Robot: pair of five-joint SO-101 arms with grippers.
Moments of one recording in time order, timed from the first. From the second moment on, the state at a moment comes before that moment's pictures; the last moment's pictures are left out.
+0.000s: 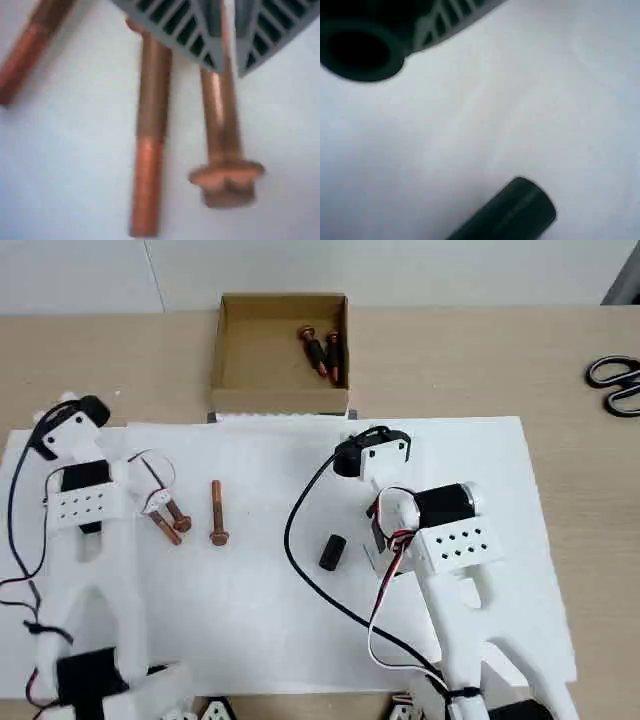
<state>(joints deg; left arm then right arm) -18.3 -11.1 32.7 64.7 30.5 -17.6 -29.5 36.2 82.5 7.3</state>
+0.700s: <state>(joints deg) -18.8 3.6 19.0 62.9 30.5 -17.6 -29.5 36.2 80.8 7.3</state>
